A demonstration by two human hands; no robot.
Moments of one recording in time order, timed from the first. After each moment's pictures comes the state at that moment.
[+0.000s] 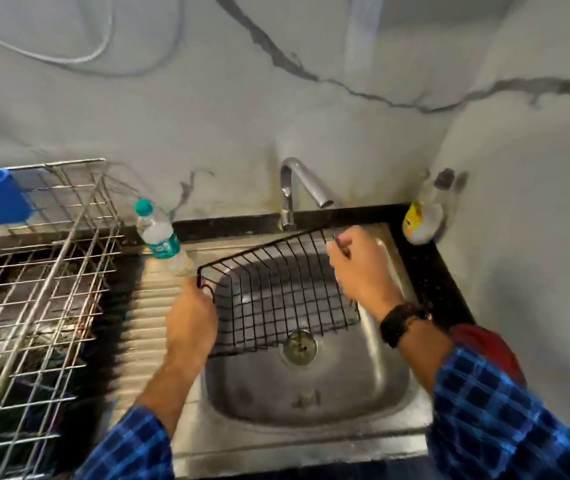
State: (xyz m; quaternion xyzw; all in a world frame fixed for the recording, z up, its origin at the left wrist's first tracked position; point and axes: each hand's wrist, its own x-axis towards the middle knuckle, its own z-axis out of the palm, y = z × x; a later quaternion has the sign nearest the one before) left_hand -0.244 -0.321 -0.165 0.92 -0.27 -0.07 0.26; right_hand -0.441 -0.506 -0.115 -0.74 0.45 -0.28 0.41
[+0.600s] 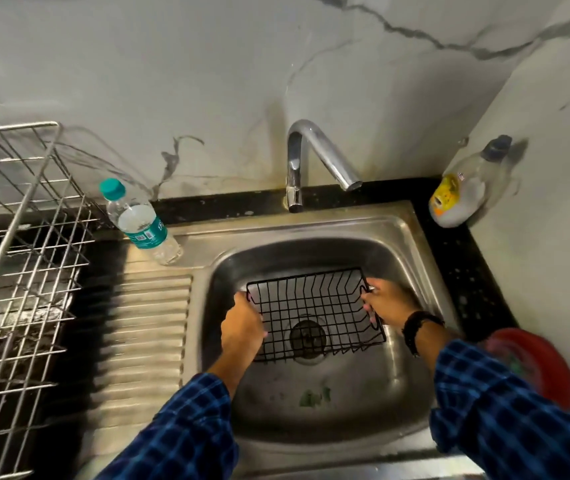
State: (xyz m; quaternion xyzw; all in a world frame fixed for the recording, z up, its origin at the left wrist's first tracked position) left_hand -0.251 -0.382 -0.292 0.90 -0.18 -0.33 0.21; right_hand -0.463 -0.564 -0.279 -0.63 0.59 -0.02 0.50
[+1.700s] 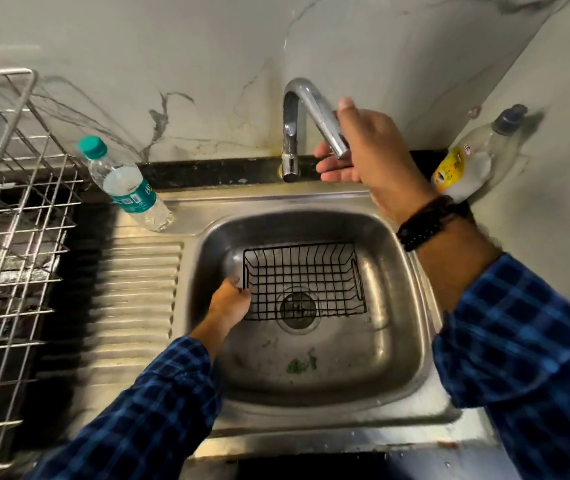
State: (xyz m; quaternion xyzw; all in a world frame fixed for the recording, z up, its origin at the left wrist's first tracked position) left_hand -0.246 -0.373 -0.308 0.87 -0.11 -0.41 0.25; right_hand -0.375 -0.576 -0.065 -0.67 0.38 -0.24 0.59
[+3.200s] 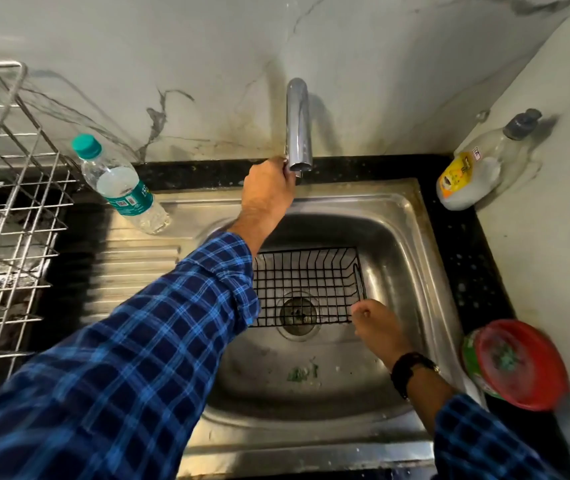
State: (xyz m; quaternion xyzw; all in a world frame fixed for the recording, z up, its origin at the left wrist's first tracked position) left_hand -0.224 -0.530 -0.177 0.87 -0.31 -0.19 0.34; right_hand -0.492 -0.495 -0.287 -0.65 0.58 -0.01 0.49
